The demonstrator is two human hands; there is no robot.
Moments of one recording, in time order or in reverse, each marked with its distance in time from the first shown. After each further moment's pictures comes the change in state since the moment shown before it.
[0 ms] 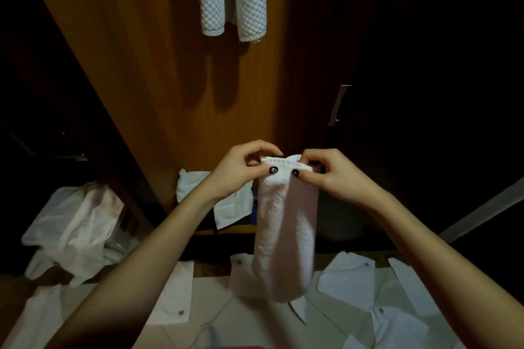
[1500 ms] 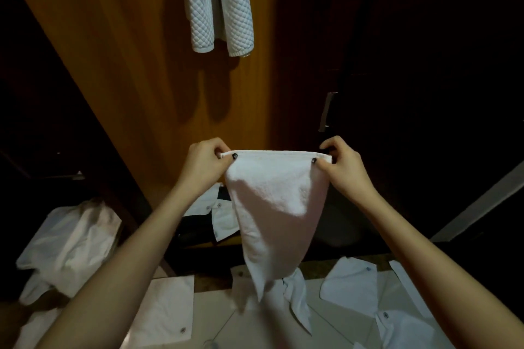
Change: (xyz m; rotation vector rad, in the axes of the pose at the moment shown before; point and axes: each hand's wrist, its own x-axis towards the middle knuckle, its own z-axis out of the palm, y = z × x) left_hand 0.003 -0.001 -0.035 0.637 0.372 -0.187; right_hand -0.008 0.034 -0.003 -0.083 0.510 0.281
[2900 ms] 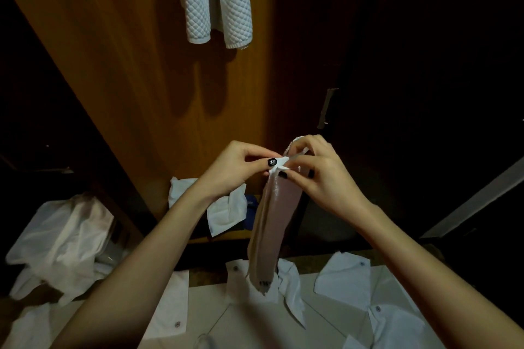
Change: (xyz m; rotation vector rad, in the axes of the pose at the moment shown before) left_hand -0.008 0.046 0.013 -0.628 -0.479 0.092; right_hand -0.023 -0.057 -0.001 -0.252 -0.179 -0.470
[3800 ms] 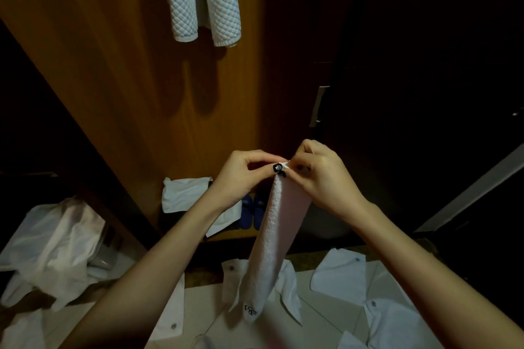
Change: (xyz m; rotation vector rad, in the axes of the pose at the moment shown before) left_hand 0.010 -0.017 0.029 -0.121 0.067 0.089; right_hand -0.001 0.017 -0.002 -0.069 0.036 0.038
